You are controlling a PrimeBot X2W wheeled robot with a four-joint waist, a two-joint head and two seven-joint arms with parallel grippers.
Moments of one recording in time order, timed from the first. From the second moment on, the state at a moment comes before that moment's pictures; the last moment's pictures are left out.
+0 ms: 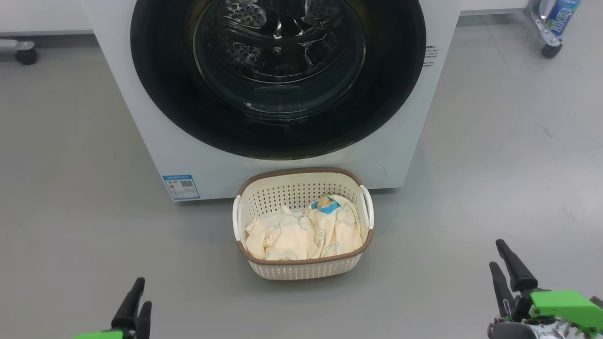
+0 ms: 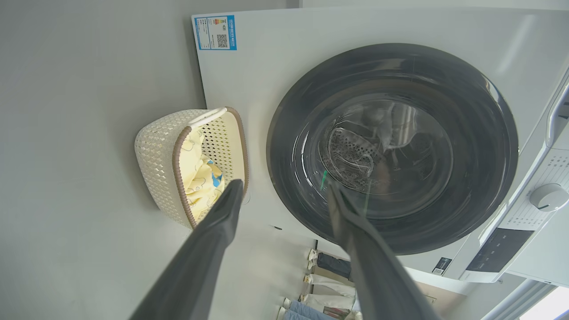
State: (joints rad) left arm 0.00 0.03 0.07 0.34 -1.60 -0.13 0.10; right arm 0.01 -0.02 -0.10 0.35 1.58 0.13 0.09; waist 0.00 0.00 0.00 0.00
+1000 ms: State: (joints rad) left arm -0.01 0.12 -0.01 0.26 -1.40 -0.13 0.00; right arm -0.03 -0.03 -0.03 0.30 1.28 0.13 0.00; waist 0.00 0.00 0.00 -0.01
